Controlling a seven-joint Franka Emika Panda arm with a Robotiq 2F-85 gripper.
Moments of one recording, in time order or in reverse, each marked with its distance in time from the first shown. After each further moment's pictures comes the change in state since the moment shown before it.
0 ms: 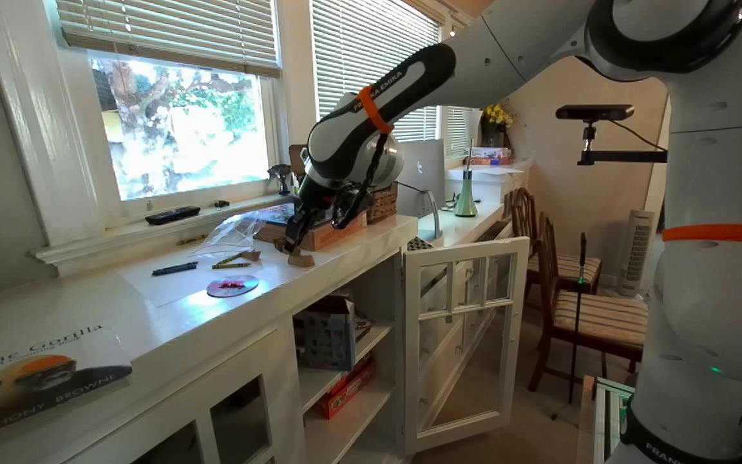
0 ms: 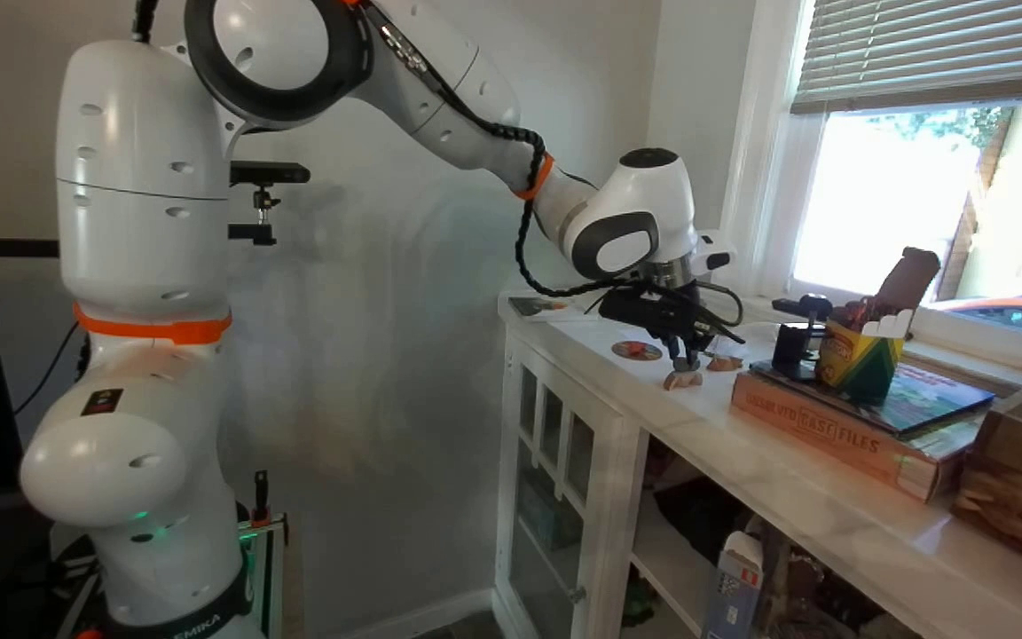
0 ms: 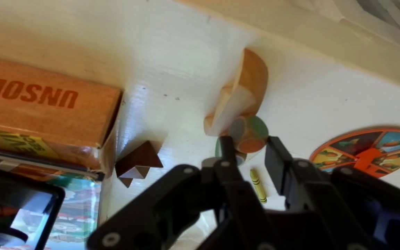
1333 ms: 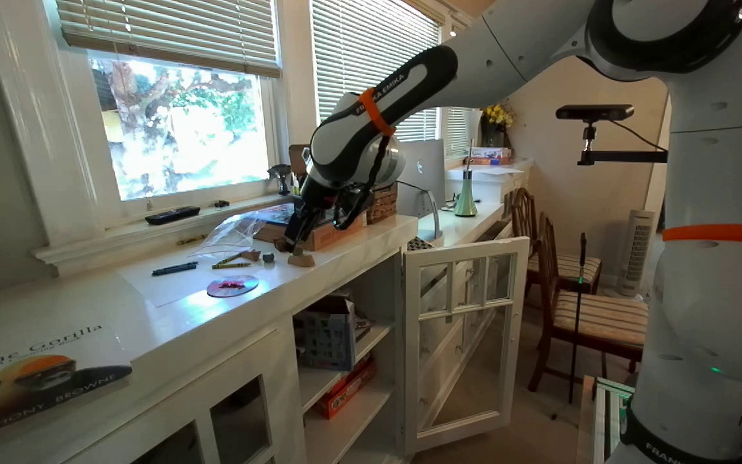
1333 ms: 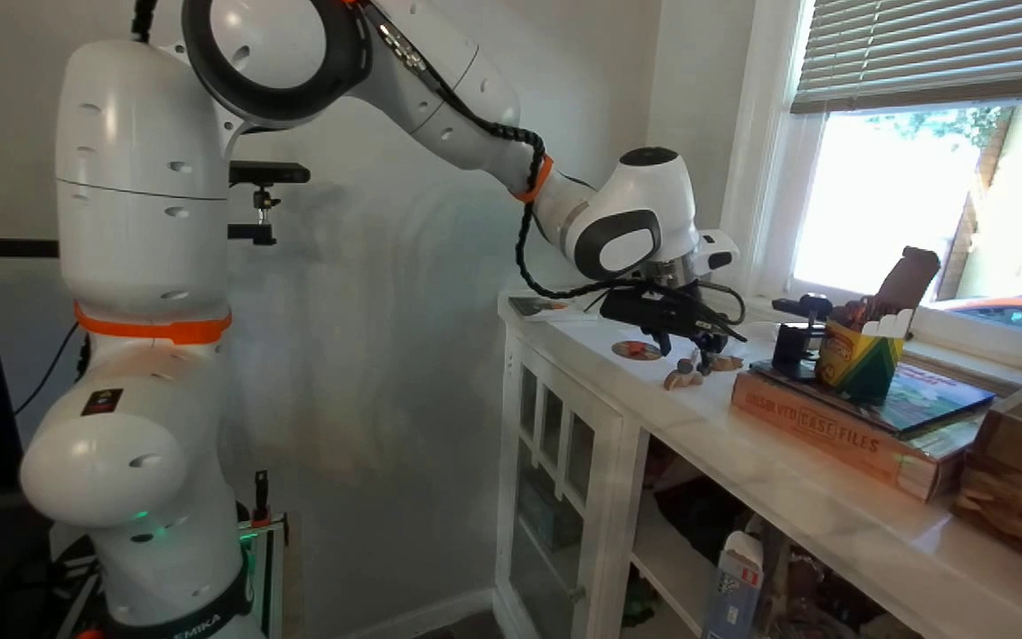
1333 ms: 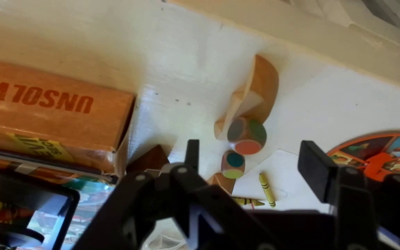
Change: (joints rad) arm 0.000 -0.002 -0.009 -0.002 -0.046 0.000 0.041
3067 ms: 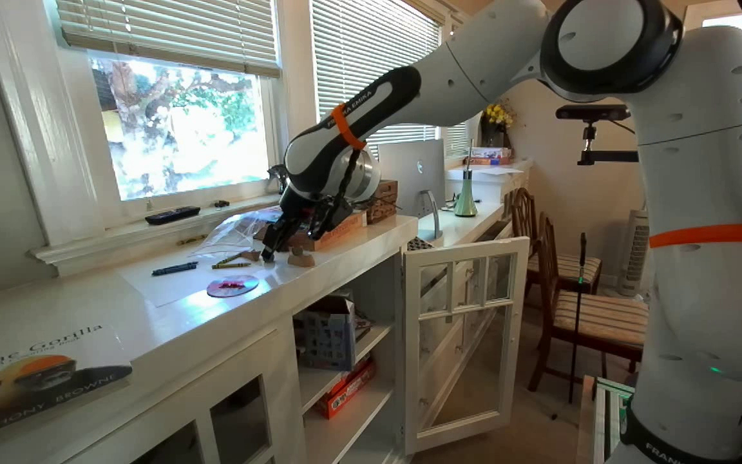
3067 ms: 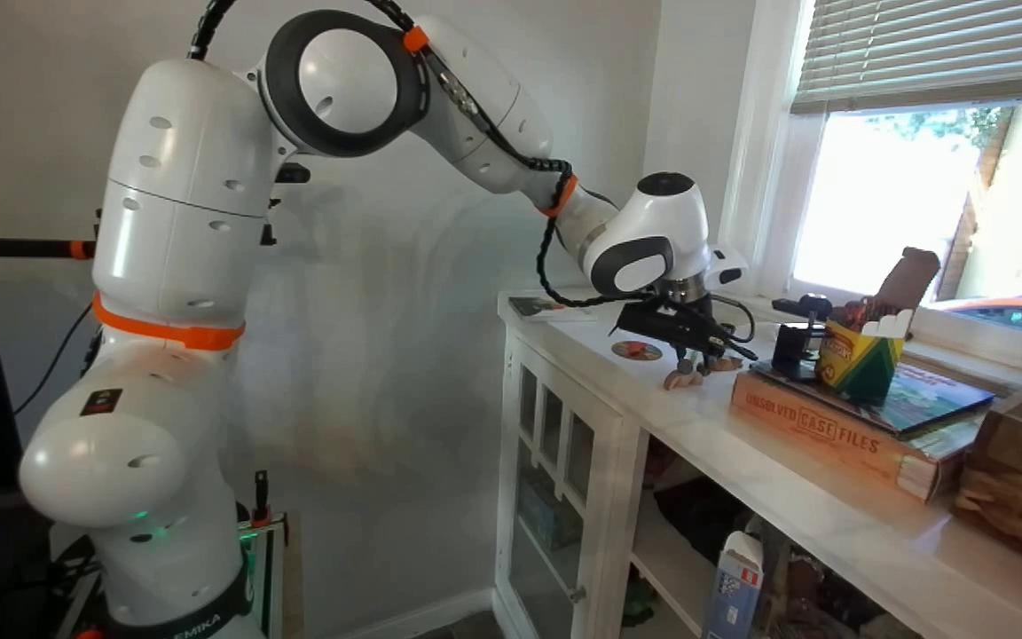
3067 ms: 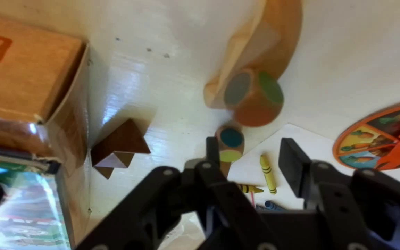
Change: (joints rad) arm -0.006 0.159 0.045 0.140 0.103 0.062 -0.084
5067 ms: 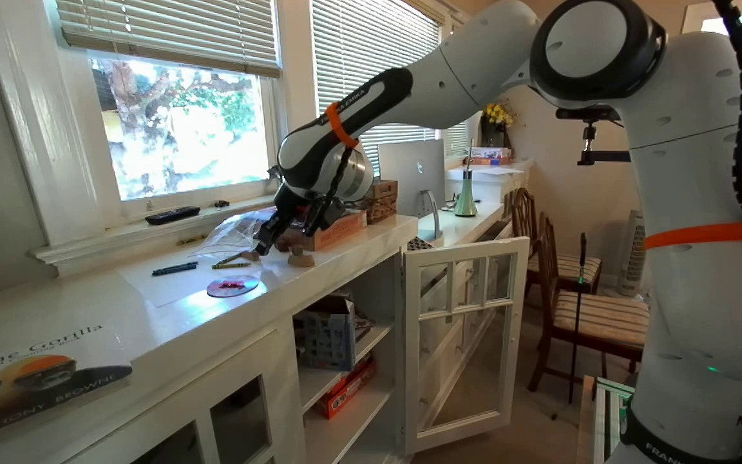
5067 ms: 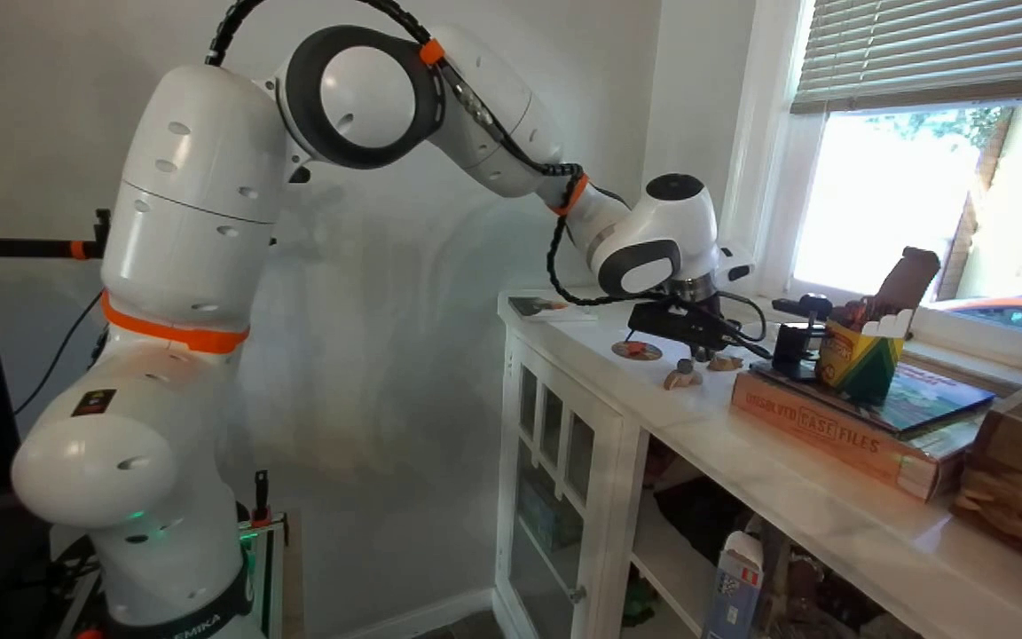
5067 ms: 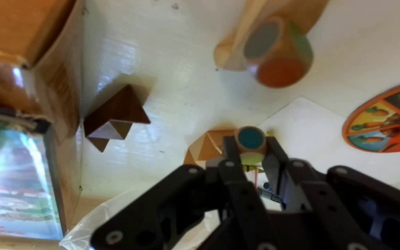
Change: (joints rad) arm -0.044 0.042 0.054 0.059 0.055 0.019 -0.097
